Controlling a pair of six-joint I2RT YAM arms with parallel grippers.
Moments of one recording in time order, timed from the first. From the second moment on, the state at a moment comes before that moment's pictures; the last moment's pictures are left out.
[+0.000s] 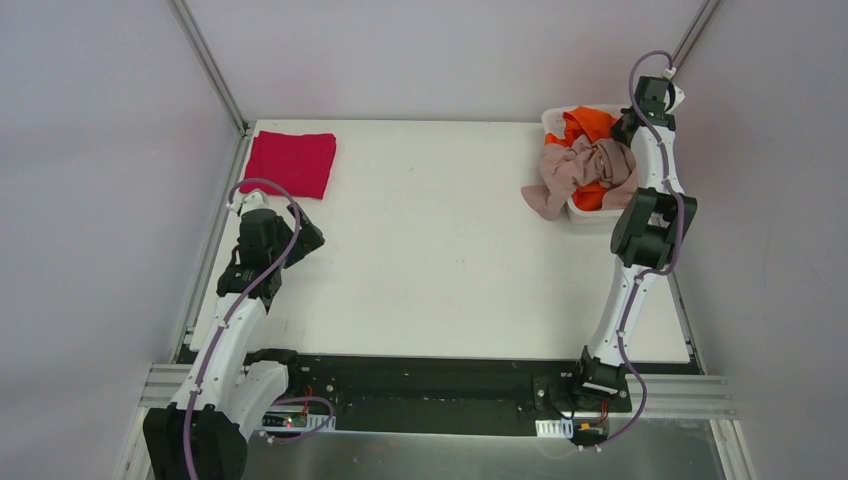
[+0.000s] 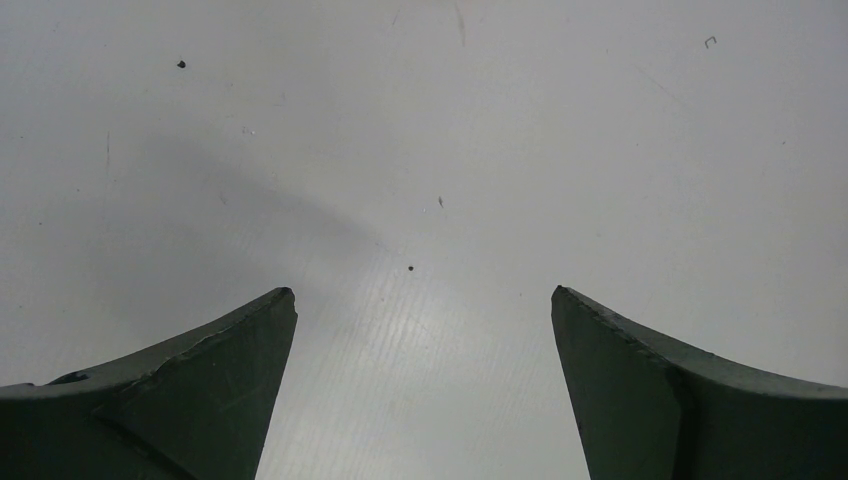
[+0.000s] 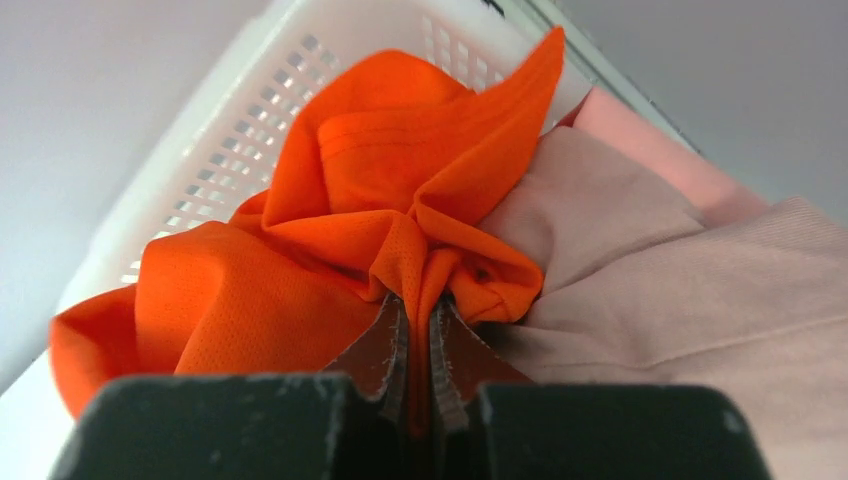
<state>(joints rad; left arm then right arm) -0.02 0.85 0.62 -0.37 -0.11 -0.55 -0.21 2.30 2.22 -0.59 0.21 0.47</state>
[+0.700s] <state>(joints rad) -0.02 0.75 0.62 -0.37 -0.11 -0.55 -0.20 2.04 2.12 -0.73 0.18 0.52</state>
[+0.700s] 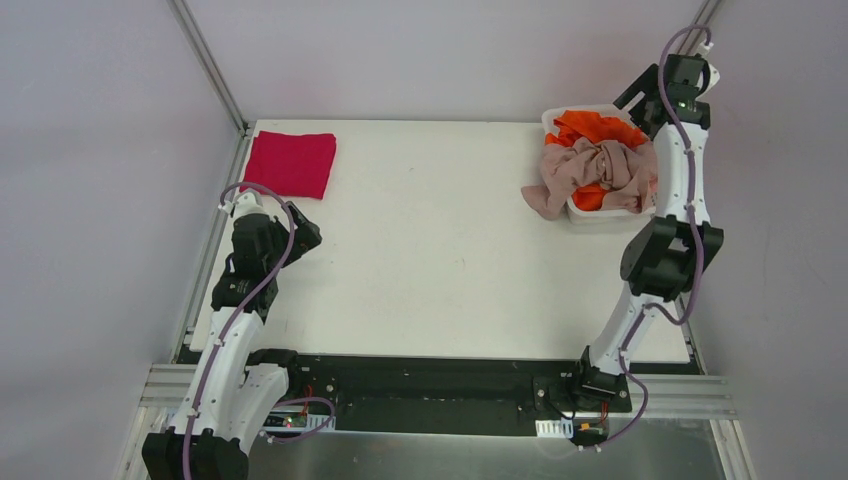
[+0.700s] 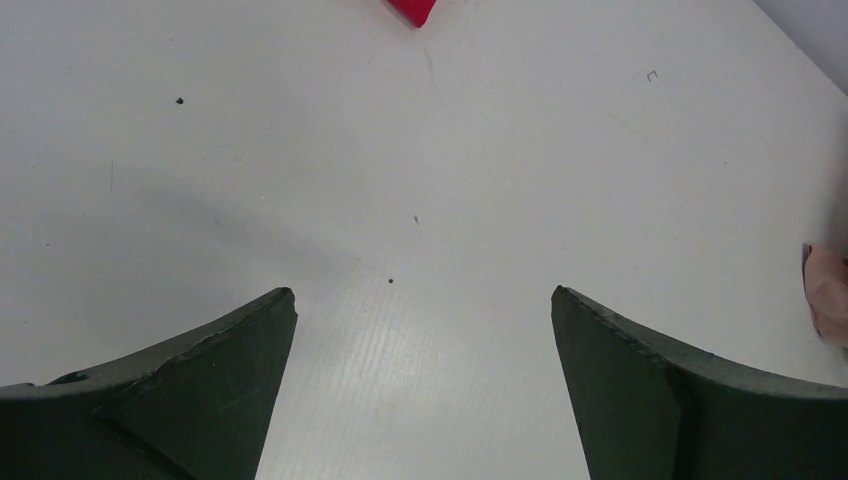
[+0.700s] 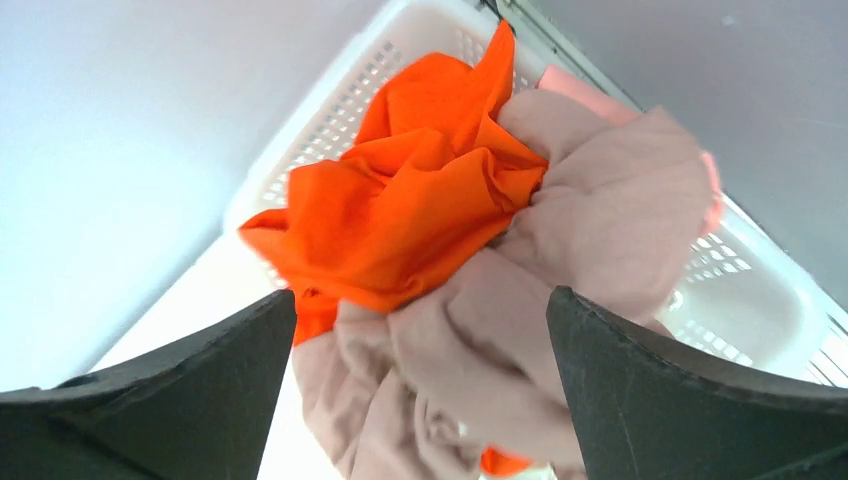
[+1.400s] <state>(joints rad) -0.02 0.73 0.61 -0.39 -0.11 -0.55 -0.12 1.63 1.54 -0.60 0.11 0.44</state>
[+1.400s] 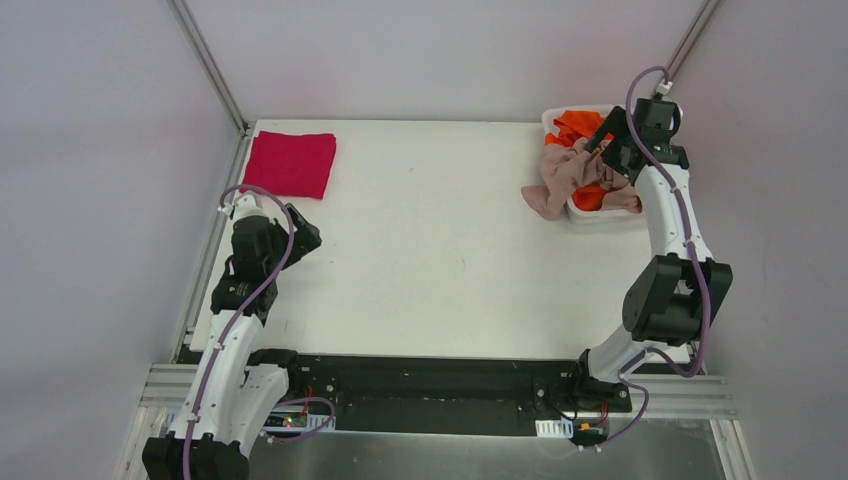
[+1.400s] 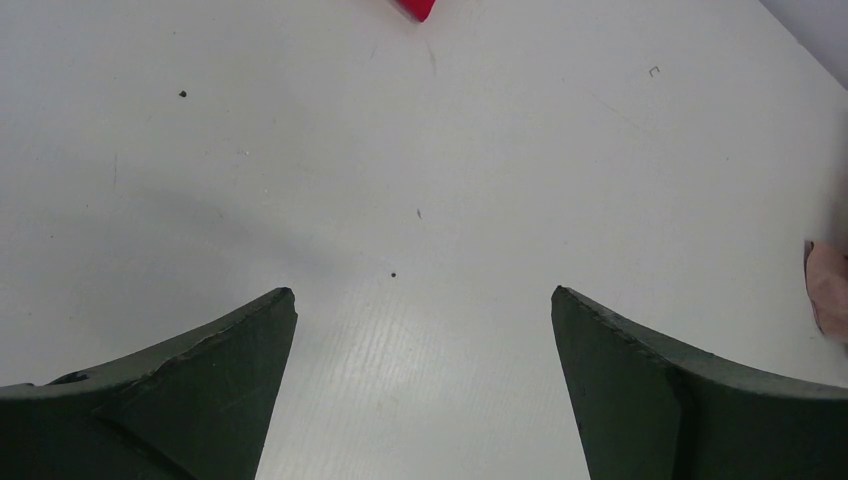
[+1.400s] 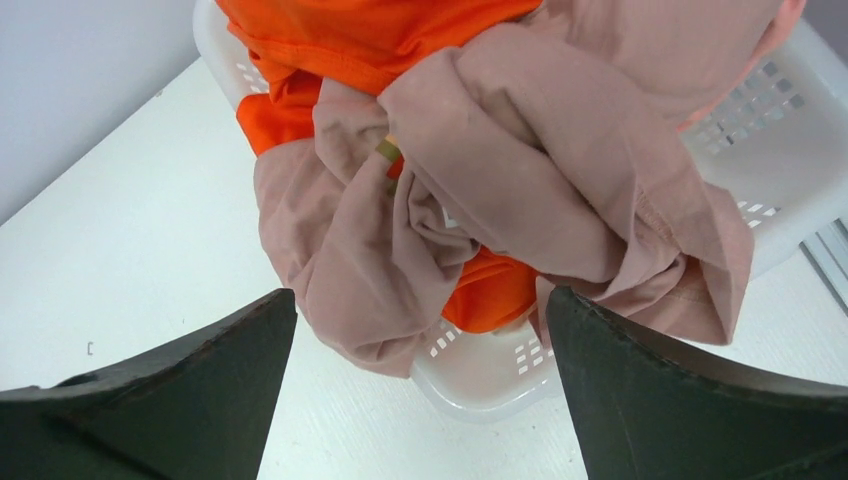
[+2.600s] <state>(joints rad) -0.02 0.71 0.61 -0.39 -0.11 -0.55 -0.12 1.73 1.63 -0.56 0.22 0.43</state>
